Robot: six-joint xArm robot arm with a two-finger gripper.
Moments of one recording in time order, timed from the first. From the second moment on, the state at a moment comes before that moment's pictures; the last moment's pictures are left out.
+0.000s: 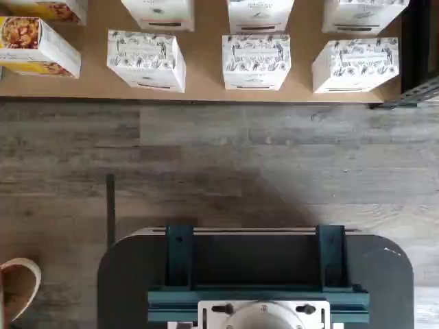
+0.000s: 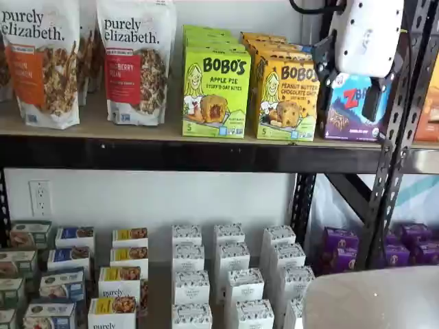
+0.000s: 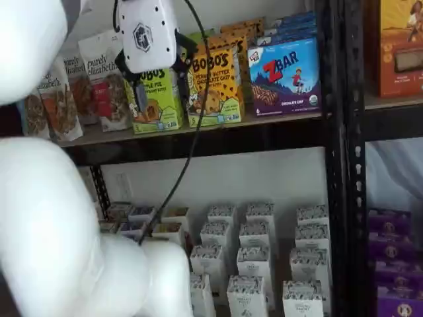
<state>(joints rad) 0.01 -0.84 -1.15 0.04 2.00 0.03</state>
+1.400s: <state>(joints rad) 0.09 -0.84 -1.10 0.15 1.73 0.12</state>
